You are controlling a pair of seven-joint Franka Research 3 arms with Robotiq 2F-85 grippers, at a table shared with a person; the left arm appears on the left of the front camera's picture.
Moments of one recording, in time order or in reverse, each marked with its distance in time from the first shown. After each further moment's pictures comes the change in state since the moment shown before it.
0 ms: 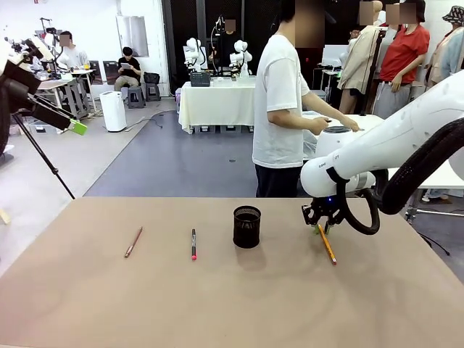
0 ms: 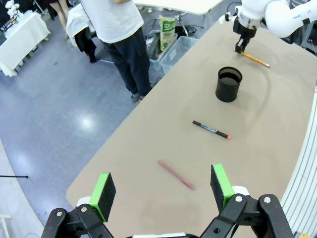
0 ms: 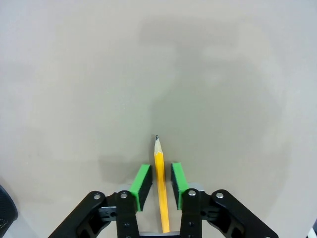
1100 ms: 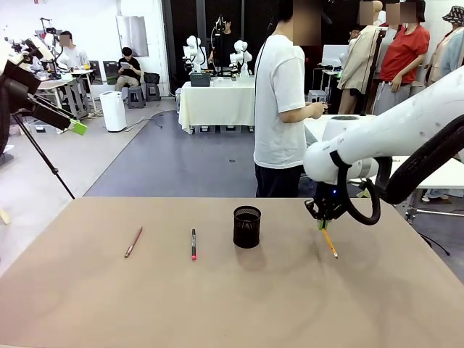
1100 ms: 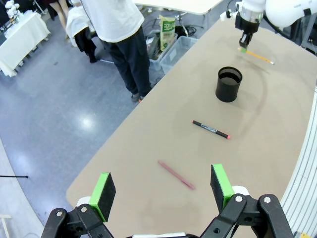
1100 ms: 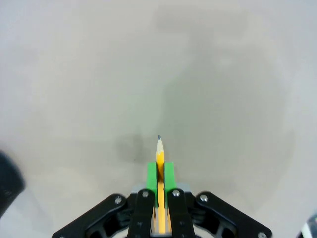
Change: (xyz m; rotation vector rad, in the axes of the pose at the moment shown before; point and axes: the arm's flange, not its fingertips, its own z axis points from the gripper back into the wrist) left arm 0.000 0.000 0.000 0.000 0.000 0.000; right arm 0.001 -0.008 0.032 0.071 0.067 0.057
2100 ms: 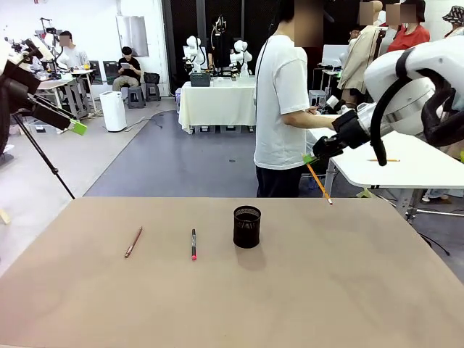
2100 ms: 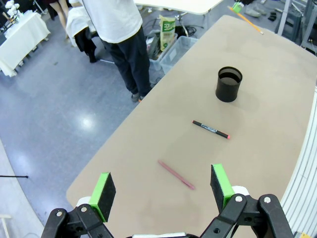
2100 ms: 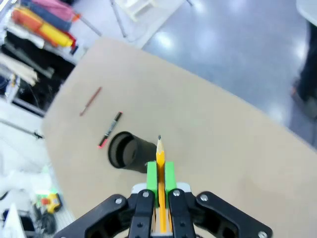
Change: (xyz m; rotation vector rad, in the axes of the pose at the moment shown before) left arm 0.000 0.000 0.000 0.000 0.000 0.000; right arm 0.012 -0.055 0.148 0.757 -0.484 0.620
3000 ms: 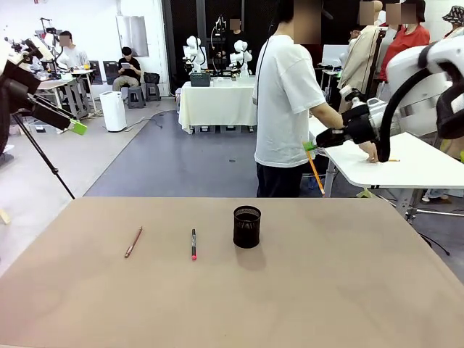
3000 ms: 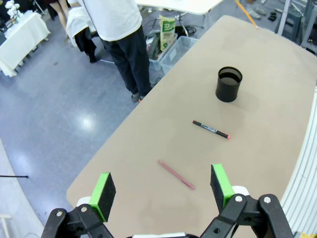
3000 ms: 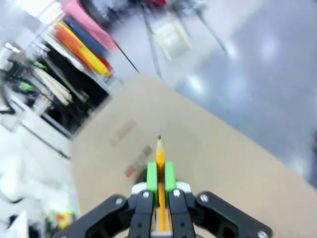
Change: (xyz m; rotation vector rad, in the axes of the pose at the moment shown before) left arm 0.000 0.000 0.000 0.000 0.000 0.000; right arm 0.004 -0.004 0.028 0.213 -0.274 0.058
